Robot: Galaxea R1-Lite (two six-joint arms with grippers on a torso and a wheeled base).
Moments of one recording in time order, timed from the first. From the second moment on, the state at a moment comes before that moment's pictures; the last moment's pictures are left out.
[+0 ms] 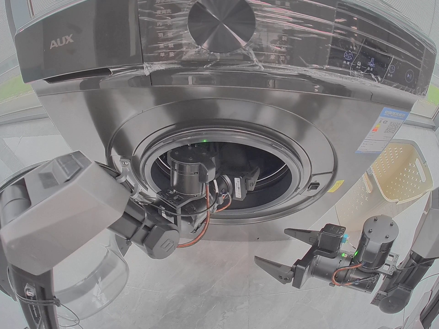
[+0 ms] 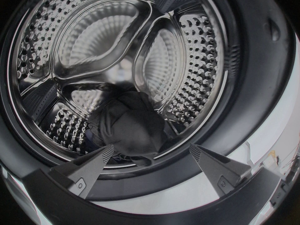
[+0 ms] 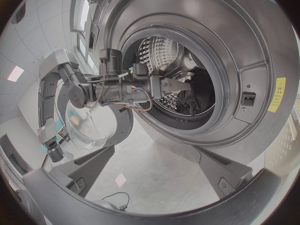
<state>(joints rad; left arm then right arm) -0.68 2.19 -1.13 -0.95 0.16 -0.19 0.71 1.92 -0.19 -1.54 0.11 0.12</state>
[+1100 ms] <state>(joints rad) -0.52 2.61 -1.75 -0.92 0.18 -0.19 0.71 1.92 -0.19 -1.54 0.11 0.13</state>
